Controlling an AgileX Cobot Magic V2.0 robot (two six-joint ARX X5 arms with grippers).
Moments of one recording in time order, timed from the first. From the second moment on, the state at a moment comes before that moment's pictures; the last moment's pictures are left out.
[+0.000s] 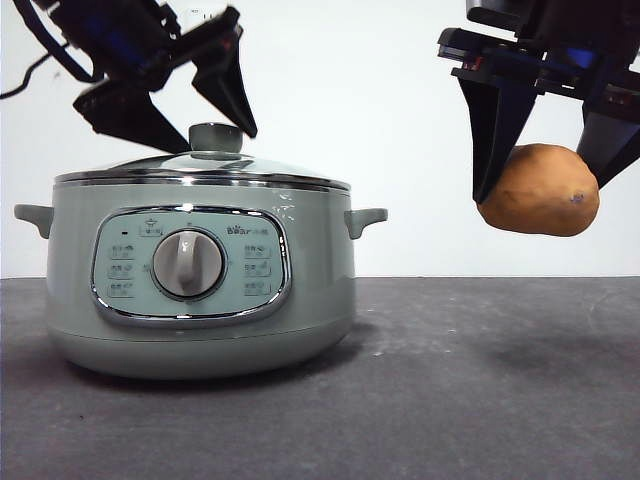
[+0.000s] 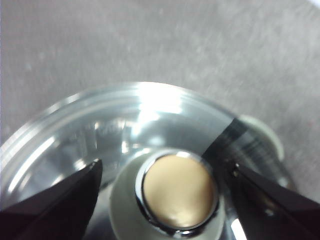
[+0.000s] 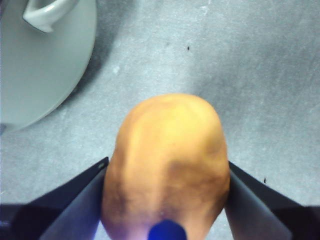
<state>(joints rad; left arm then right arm) -0.44 1.40 1.05 -0.22 0.12 -0.14 0.57 1.31 1.05 -0.83 0.06 0.32</state>
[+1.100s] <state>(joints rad) -0.46 1.25 1.13 -0.35 0.08 -0.05 0.57 1.30 1.06 -0.82 0.06 0.30</state>
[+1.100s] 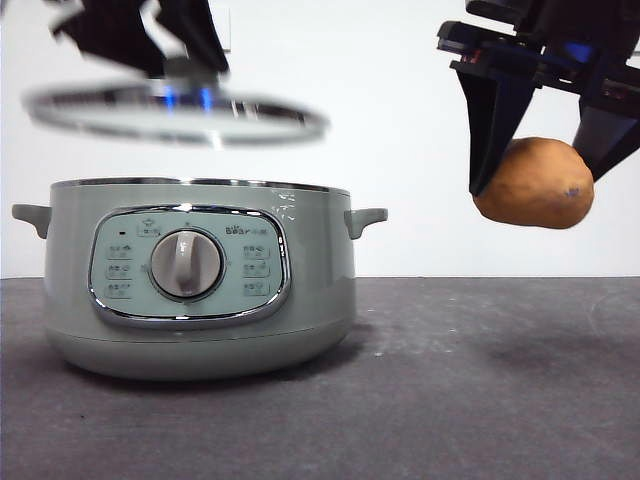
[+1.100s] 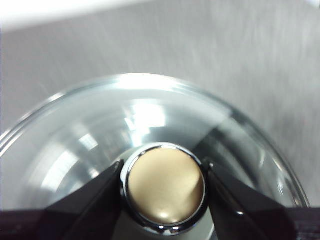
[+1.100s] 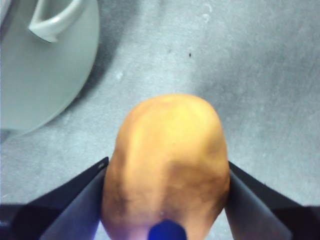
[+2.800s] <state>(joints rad) -0.46 0.52 1.23 -0.80 -0.23 0.03 0.81 2.16 1.88 -0.71 -0.02 -0.08</state>
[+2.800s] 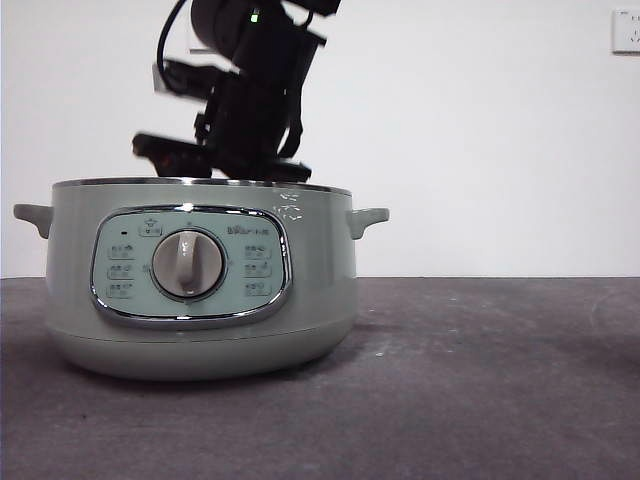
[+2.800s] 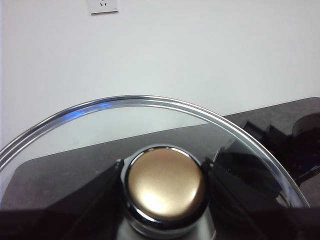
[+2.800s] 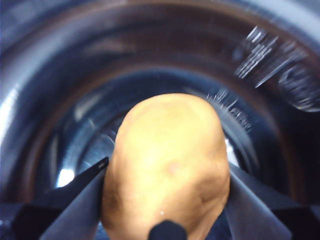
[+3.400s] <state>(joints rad) -0.46 0.52 1.23 -0.84 -0.23 0.03 0.80 2.18 1.88 -0.72 -0.03 -0.09</state>
